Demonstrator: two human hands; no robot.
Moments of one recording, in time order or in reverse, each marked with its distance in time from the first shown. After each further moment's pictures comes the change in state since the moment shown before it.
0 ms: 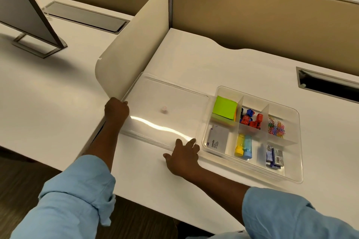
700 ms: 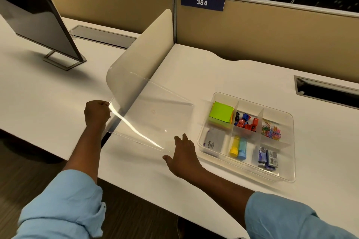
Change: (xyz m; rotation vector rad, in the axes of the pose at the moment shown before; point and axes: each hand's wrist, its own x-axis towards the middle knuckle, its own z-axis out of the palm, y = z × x) left_hand -0.037 -0.019 -0.080 -0.452 0.133 -0.089; right_hand -0.029 0.026 -0.013 0.068 0.081 -0.306
